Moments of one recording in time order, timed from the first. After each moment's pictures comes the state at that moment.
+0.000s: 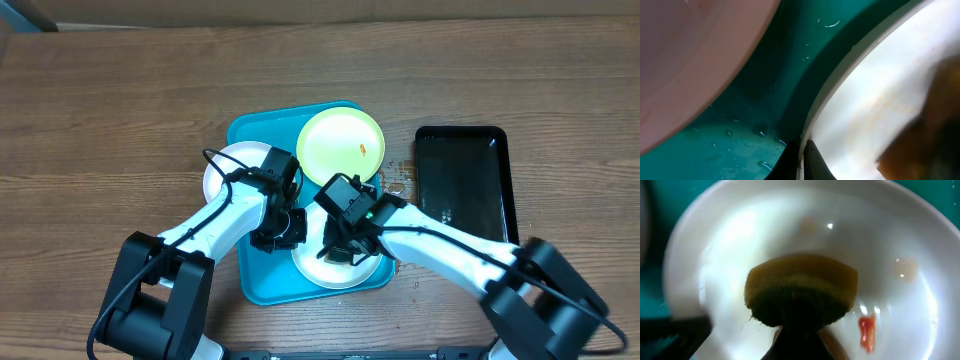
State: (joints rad) left arm -0.39 1.71 0.92 -0.79 0.23 -0.39; right arm 0.83 1.76 1.03 -0.57 -0.05 1.03
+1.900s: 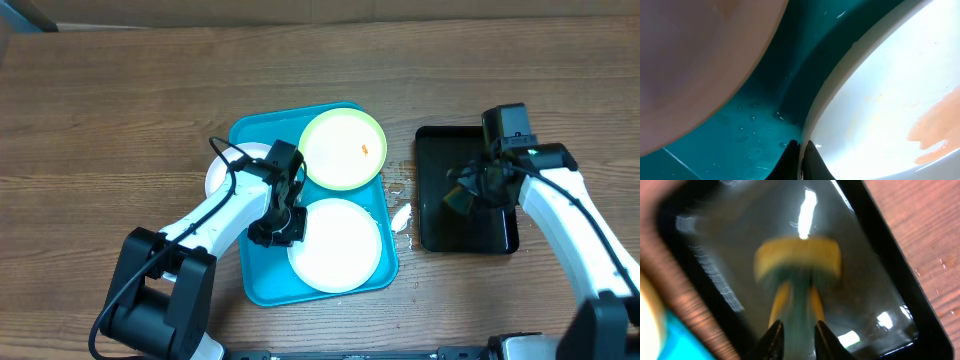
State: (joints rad) left arm -0.40 1.74 1.03 -0.95 0.18 -0.30; right arm 0.09 1.52 1.07 -0.88 0.07 0.68
